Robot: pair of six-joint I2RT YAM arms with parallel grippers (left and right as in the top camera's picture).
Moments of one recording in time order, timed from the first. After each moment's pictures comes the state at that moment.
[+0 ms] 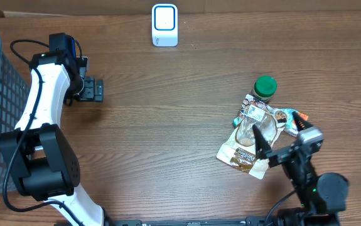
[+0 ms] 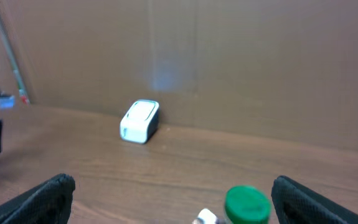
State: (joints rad) left arm 0.15 1.92 1.54 -1.01 -0.10 0.11; right arm 0.07 0.19 0.27 -0.07 -0.26 0.01
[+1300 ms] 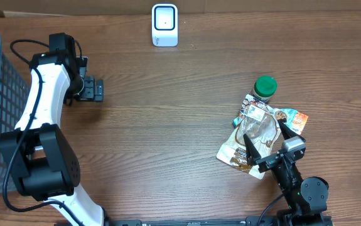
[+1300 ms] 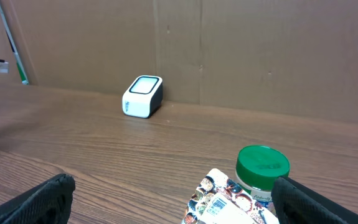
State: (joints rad) left arm 0.15 1.92 1.54 -1.01 -0.10 0.11; right arm 0.12 0.01 0.02 -0.02 -0.21 0.01
